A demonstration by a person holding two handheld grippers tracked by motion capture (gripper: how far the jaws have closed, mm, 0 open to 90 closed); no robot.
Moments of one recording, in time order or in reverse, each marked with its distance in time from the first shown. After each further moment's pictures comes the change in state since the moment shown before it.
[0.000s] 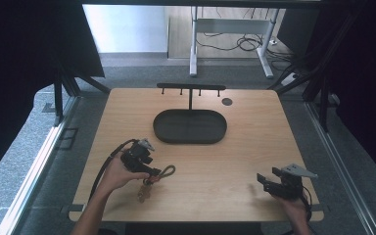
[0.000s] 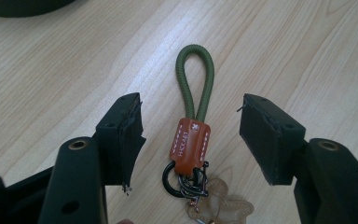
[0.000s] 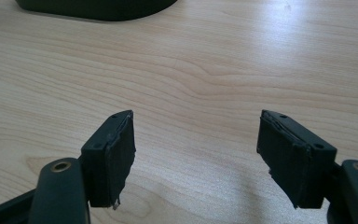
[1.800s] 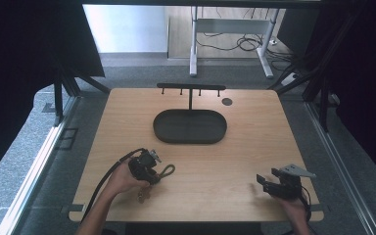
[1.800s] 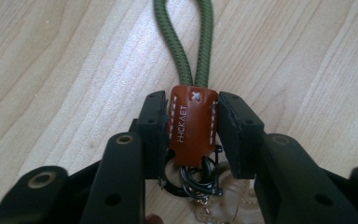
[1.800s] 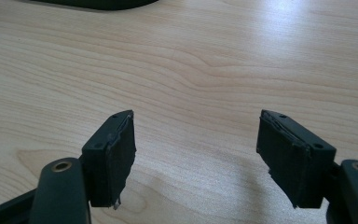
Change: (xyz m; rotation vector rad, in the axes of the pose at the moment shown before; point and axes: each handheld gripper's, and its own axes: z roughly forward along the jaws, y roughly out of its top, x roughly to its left) left arm -0.005 -0.009 0.039 0.162 -0.007 0.075; right arm -0.001 -0.003 0.004 0.026 -0.006 -0.009
